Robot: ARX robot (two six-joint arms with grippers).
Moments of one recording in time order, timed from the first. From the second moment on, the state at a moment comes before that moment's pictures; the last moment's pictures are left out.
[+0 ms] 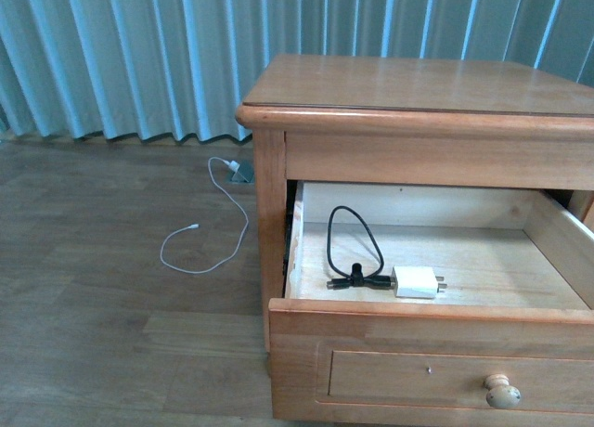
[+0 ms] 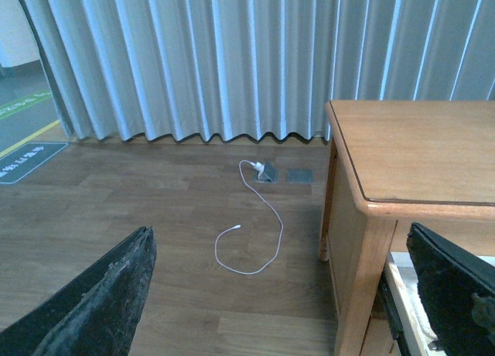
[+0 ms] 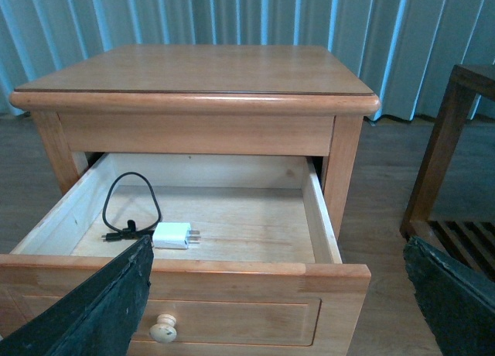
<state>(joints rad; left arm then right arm) -0.50 0.85 0.60 0.32 -0.60 0.07 0.00 0.06 0.07 -0.01 0.00 -0.01</state>
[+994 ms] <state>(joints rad) -0.06 0.40 0.11 0.29 -0.03 0.00 0.00 0.06 0.07 -0.01 0.00 -0.01</state>
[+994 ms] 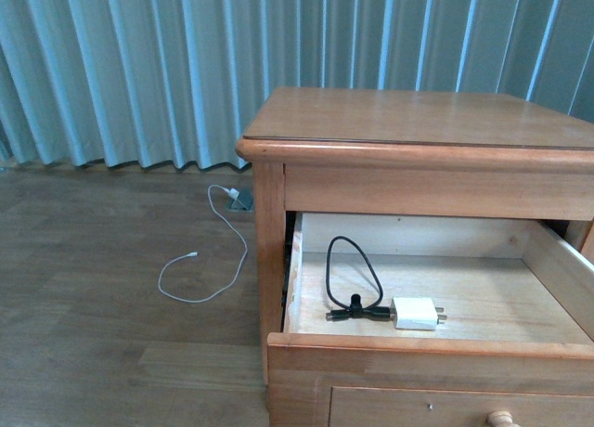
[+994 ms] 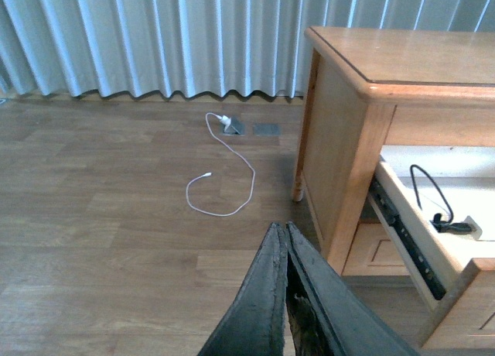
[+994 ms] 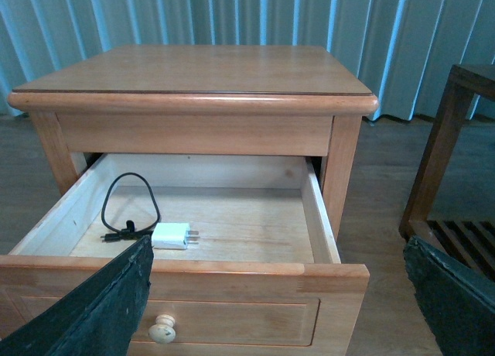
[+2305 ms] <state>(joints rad) 0.00 0.00 0.01 0.00 0.00 0.00 0.00 0.06 0.07 -0.01 0.00 -0.01</state>
